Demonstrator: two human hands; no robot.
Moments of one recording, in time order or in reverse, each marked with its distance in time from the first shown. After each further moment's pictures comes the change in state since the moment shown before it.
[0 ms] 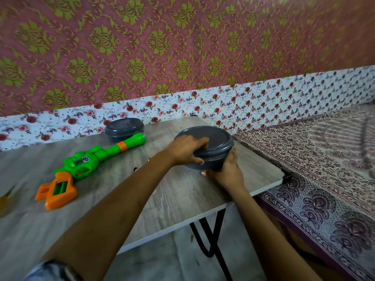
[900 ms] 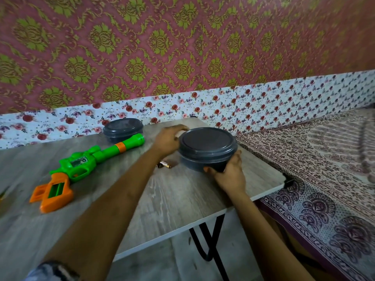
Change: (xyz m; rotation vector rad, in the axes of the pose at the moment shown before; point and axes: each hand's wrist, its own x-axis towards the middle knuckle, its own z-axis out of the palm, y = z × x) left_hand -0.005 -0.040 0.004 -0.380 0.279 -0.334; right_hand 0.007 0.007 0.007 -0.002 0.087 0.037
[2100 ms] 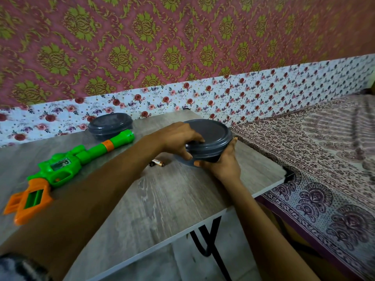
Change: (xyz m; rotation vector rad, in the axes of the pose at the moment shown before) left_hand 0.023 0.036 -0.005 0.528 -0.393 0.533; right_hand 0.024 -0.003 0.007 0.102 0.010 0.045
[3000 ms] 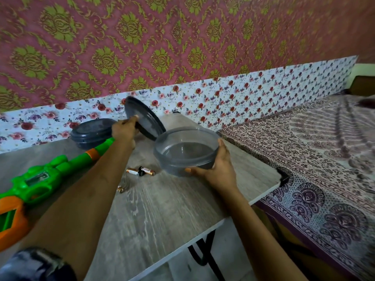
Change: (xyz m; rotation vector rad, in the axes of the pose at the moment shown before) left_hand 0.004 -0.111 0.065 -1.498 0.949 -1.266; right_hand -0.005 0.000 -0.003 0.006 -0.004 -0.087
